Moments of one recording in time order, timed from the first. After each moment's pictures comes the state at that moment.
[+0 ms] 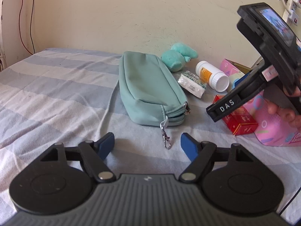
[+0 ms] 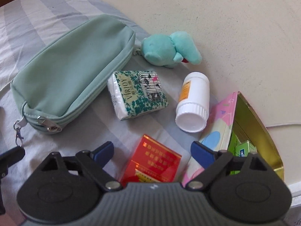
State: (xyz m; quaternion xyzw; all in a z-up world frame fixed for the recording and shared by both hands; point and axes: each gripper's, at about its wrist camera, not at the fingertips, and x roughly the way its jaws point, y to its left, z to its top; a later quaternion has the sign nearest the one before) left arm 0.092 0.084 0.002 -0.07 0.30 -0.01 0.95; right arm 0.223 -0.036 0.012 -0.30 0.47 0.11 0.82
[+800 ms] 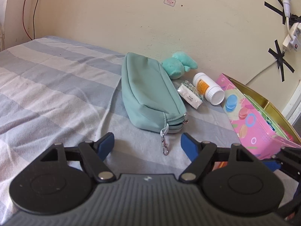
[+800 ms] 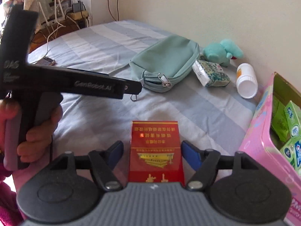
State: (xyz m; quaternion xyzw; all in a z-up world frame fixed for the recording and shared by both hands) left arm 0.093 0.102 0.003 -0.14 0.29 -0.03 0.95; right arm 0.049 -0.070 0.014 -0.18 0.35 0.27 0.88
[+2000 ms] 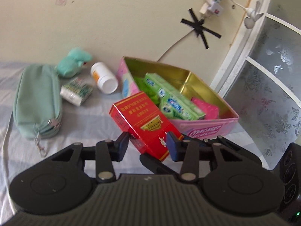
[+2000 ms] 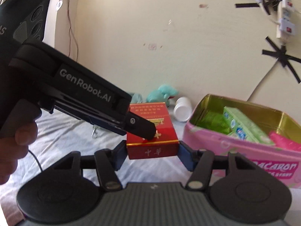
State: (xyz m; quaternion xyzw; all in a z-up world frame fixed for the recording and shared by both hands) left arm 0.077 -0.022 0.076 -0.08 0.31 -0.25 0.91; right arm -0.003 -0.164 0.035 -0.04 0.17 0.15 0.97
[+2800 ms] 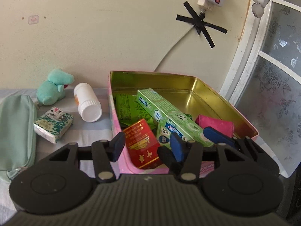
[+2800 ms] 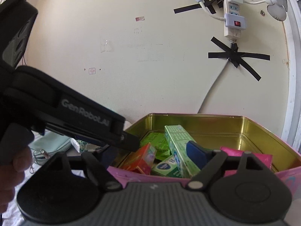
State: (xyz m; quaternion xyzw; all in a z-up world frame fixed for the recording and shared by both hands) left arm 0.128 -0.084 0.076 -0.03 0.29 -0.21 0.93; right arm 0.043 -0.231 0.026 0.00 0.13 0.05 0.99
